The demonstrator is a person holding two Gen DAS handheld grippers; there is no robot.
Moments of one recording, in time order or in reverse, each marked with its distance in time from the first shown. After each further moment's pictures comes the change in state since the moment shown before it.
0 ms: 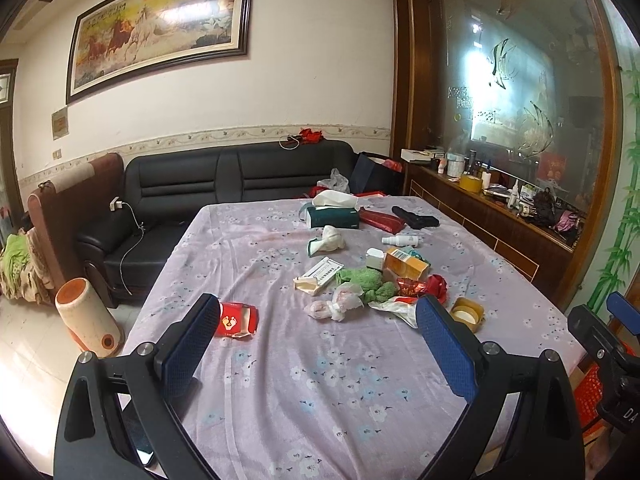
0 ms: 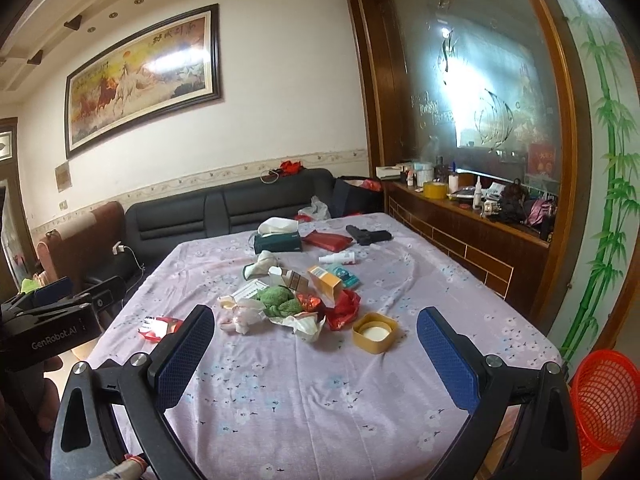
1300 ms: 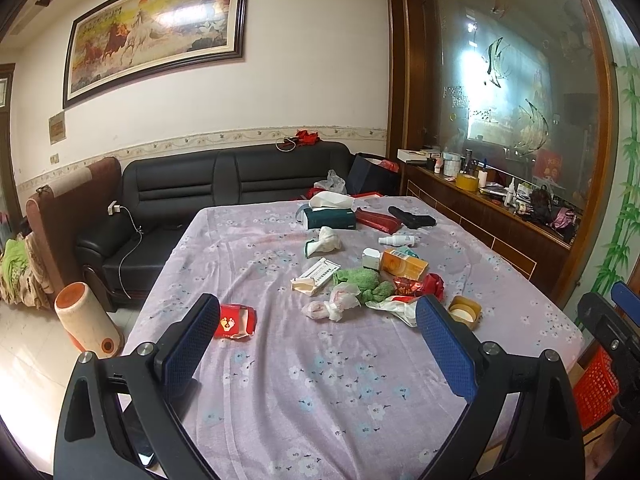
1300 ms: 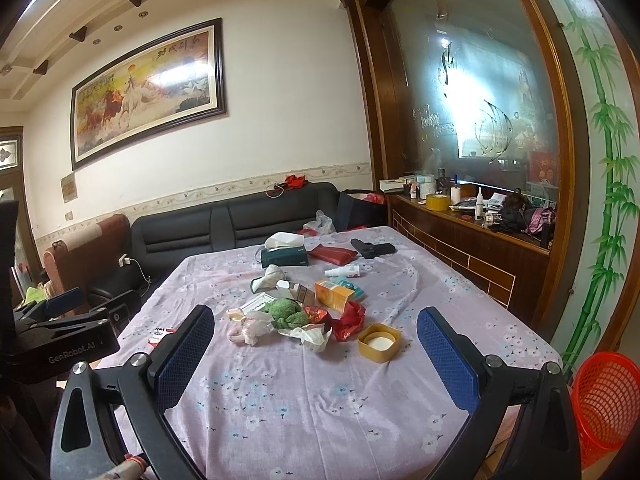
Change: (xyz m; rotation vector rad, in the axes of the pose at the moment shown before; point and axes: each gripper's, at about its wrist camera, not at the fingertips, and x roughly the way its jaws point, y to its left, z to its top) left arm -0.002 0.000 0.001 0.010 0.004 -0.013; right arm -0.016 0.003 0.002 0.012 -0.048 0.020
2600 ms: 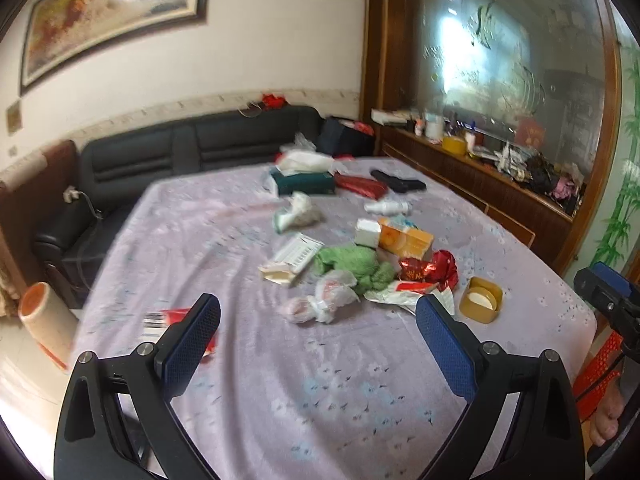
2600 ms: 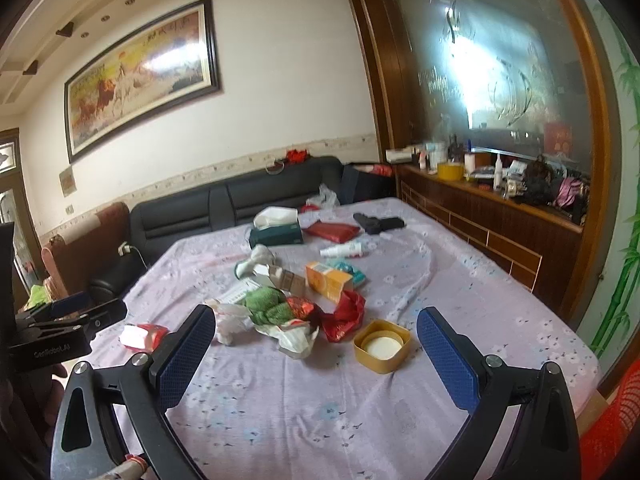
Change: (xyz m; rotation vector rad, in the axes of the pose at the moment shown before) left arm 0.145 0.012 -0.007 0.047 0.158 -0.148; right arm 0.112 -0.042 -0.014 0.034 0.105 0.038
